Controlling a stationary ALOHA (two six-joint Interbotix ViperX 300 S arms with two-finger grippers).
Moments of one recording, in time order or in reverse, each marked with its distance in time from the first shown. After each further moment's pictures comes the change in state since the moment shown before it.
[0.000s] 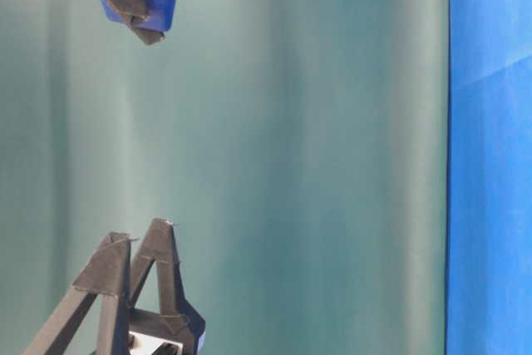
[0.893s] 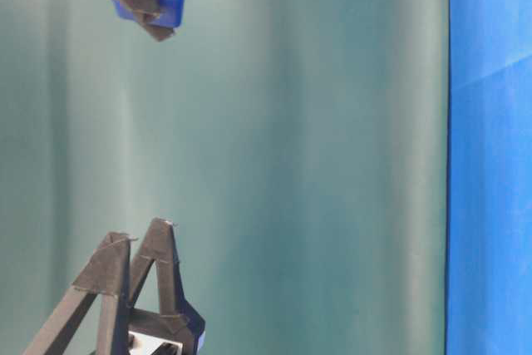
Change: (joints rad) left arm 0.000 0.000 -0.002 0.000 -0.002 0.000; right arm 0.000 0.000 0.002 0.006 0.058 0.003
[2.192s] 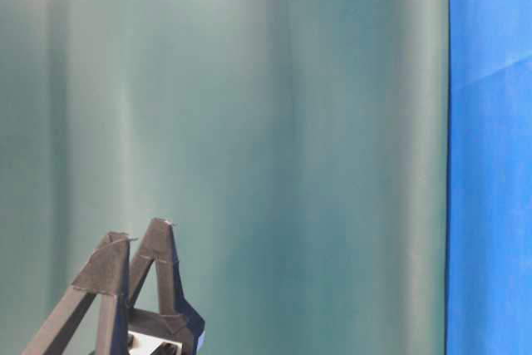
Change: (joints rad) left arm 0.000 0.000 0.000 0.000 0.000 0.000; right arm 0.066 0.017 0.000 0.140 0.396 -0.003
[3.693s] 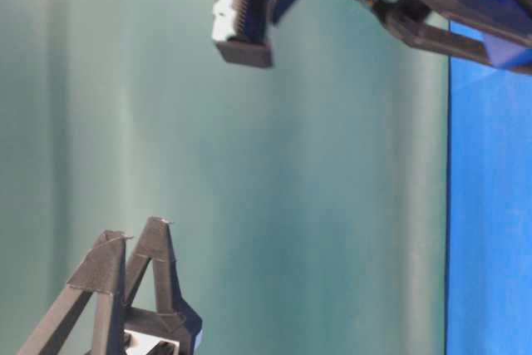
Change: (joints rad) left arm 0.000 0.002 -0.005 0.000 0.000 -0.002; right arm -0.135 0.566 0.081 -0.072 -0.695 0.000
